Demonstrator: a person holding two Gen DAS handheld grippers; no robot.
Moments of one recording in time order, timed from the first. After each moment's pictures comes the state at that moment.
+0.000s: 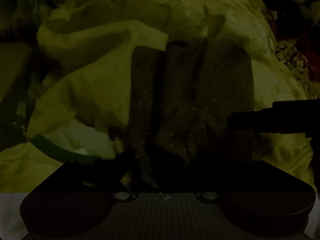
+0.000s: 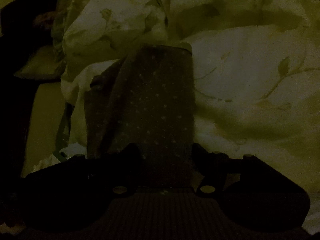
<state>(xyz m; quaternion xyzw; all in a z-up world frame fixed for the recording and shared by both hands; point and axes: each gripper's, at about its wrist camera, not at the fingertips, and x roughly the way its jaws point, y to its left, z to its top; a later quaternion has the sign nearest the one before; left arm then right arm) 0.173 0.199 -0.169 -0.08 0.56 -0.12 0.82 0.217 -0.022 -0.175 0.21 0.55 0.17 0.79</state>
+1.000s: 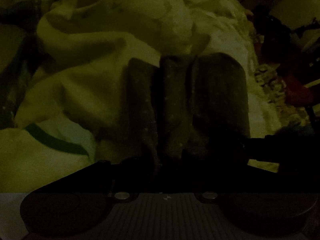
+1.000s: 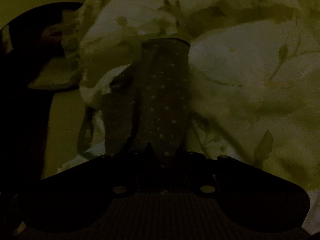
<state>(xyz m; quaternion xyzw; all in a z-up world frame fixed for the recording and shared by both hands) 0.160 0.205 -0.136 -0.18 0.54 -0.15 0.81 0.184 -0.022 -0.142 0.25 0.54 0.18 0.78</state>
